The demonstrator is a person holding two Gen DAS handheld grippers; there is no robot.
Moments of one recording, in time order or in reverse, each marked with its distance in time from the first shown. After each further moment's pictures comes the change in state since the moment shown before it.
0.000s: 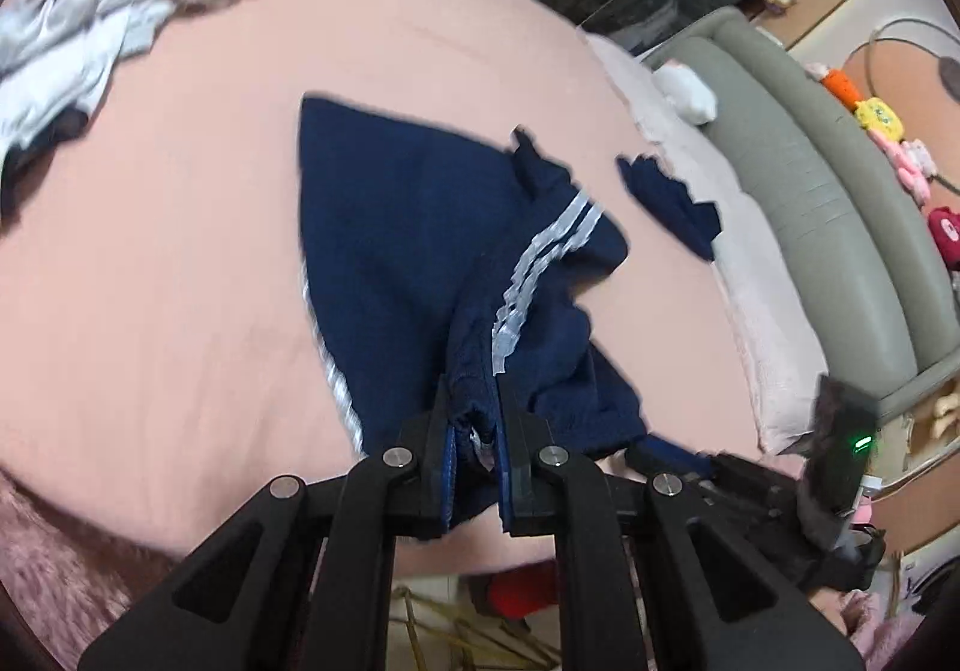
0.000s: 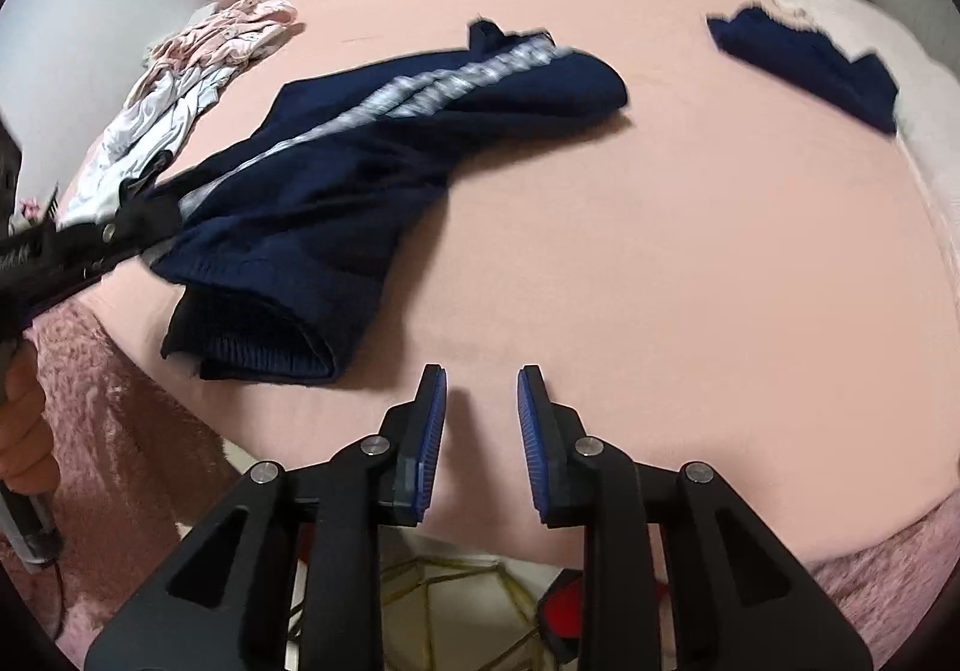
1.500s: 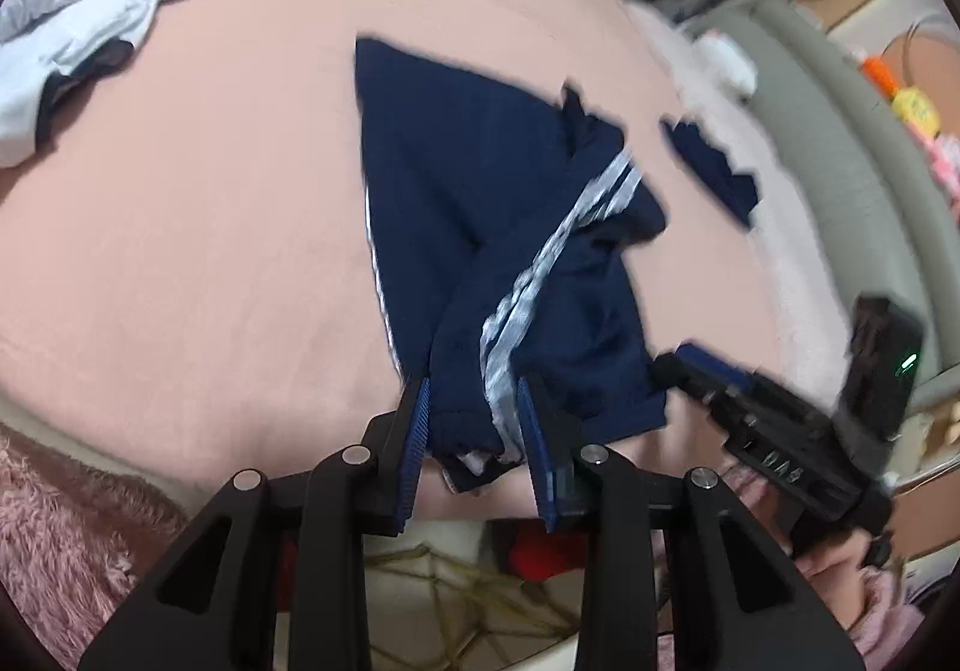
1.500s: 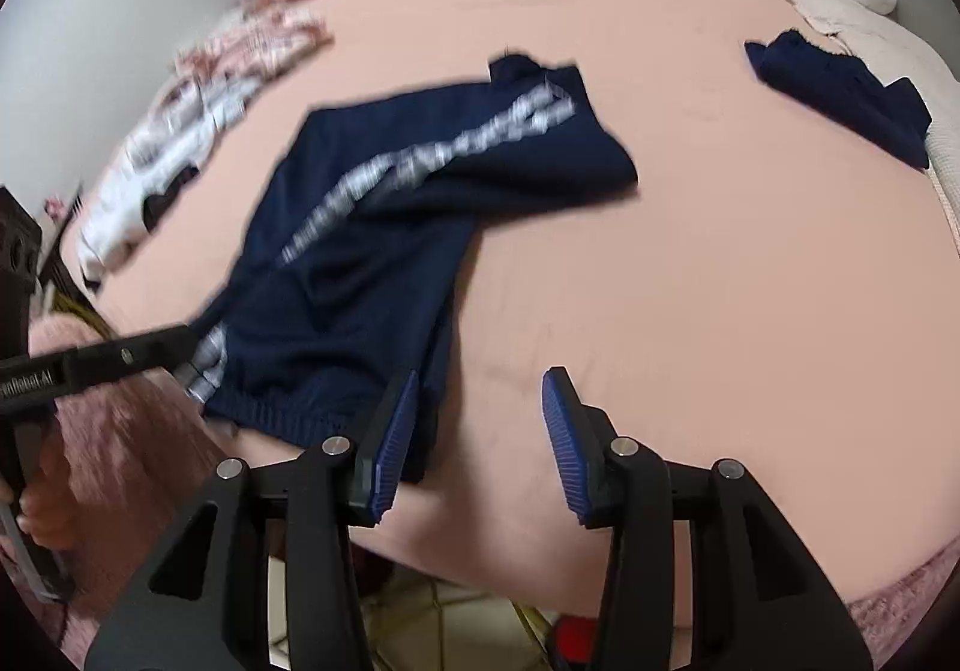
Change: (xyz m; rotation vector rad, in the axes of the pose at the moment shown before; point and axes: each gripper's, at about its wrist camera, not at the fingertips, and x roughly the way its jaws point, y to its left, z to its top) left arm 0.025 0.016 0.002 -0.027 0.130 0.100; right arm 0.008 0.000 0.007 -0.072 0.013 0.013
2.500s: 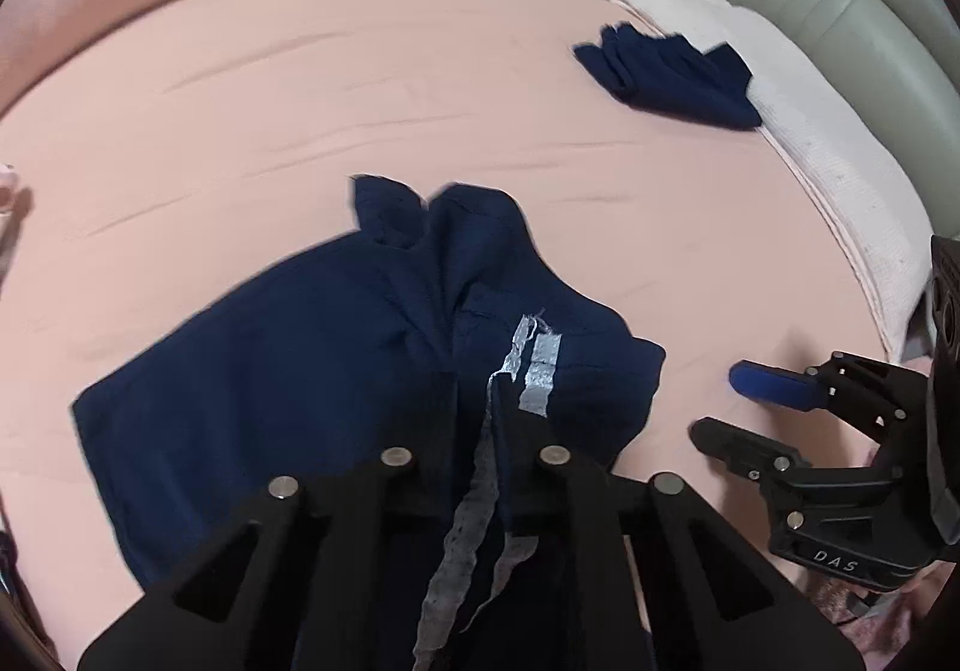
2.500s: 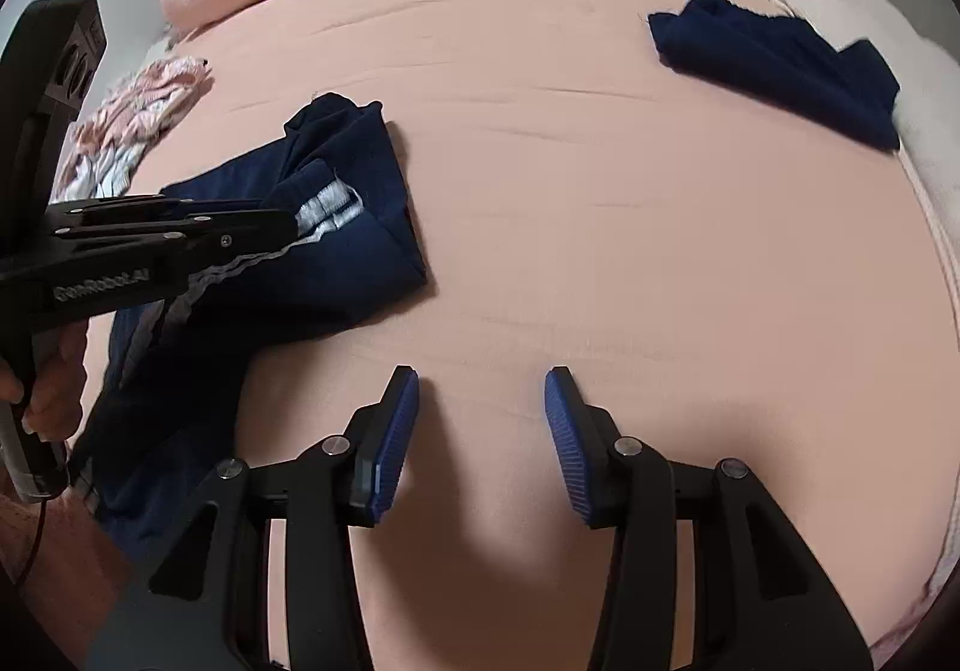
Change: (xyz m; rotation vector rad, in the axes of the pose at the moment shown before) left arm 0.108 -0.130 0.137 0.518 0.016 0.100; right arm 0.032 -0.087 0.051 0.123 0.007 -0.092
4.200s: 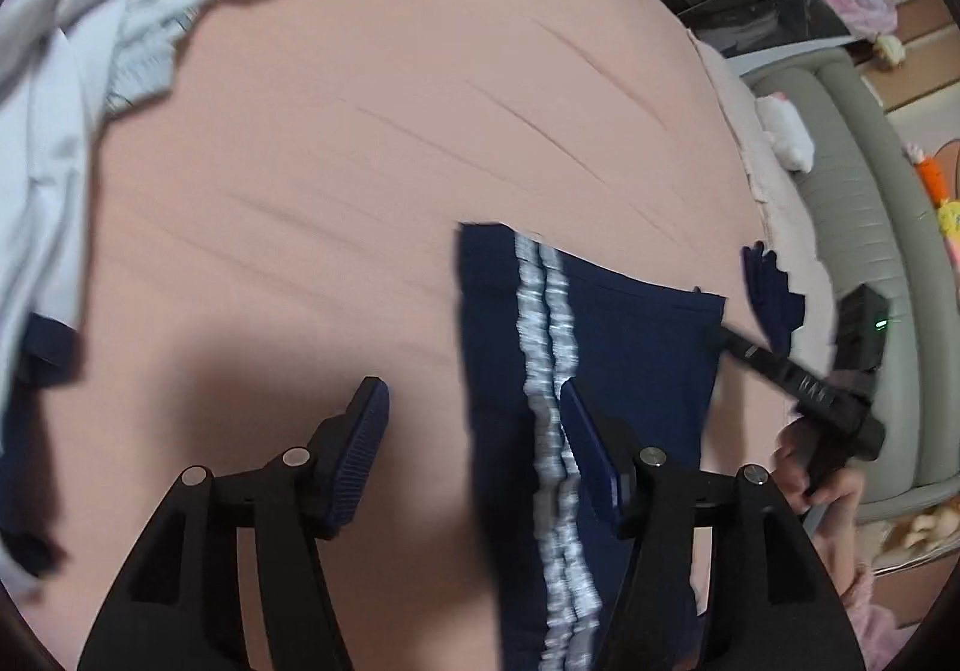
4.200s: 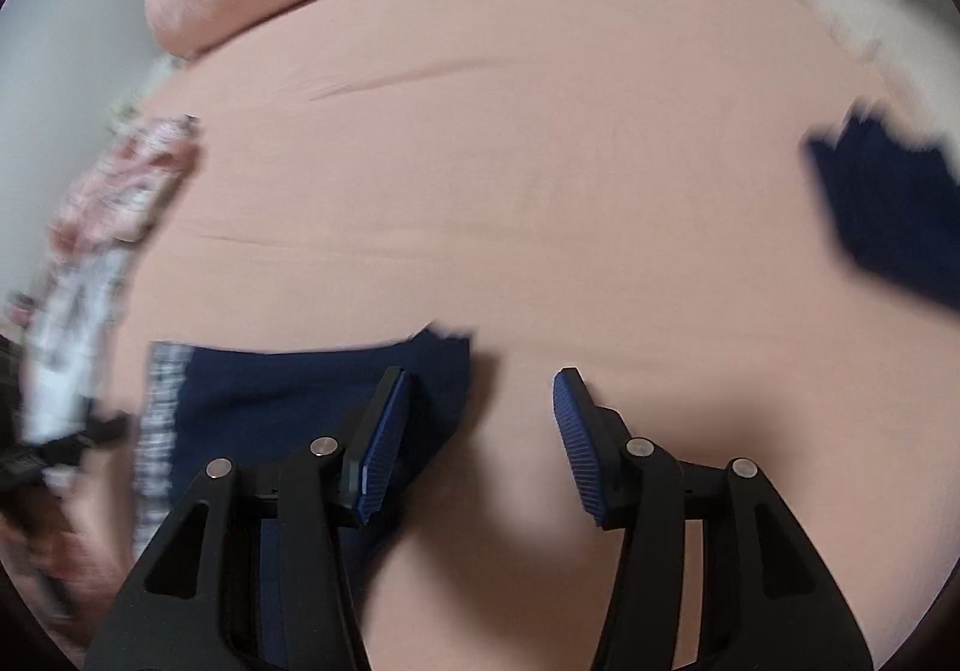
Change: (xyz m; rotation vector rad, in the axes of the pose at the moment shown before) left arm -0.028 0.189 -0.072 -0.640 -0.006 -0.144; right arm 0.089 0.058 0.137 0.043 0.085 0.182
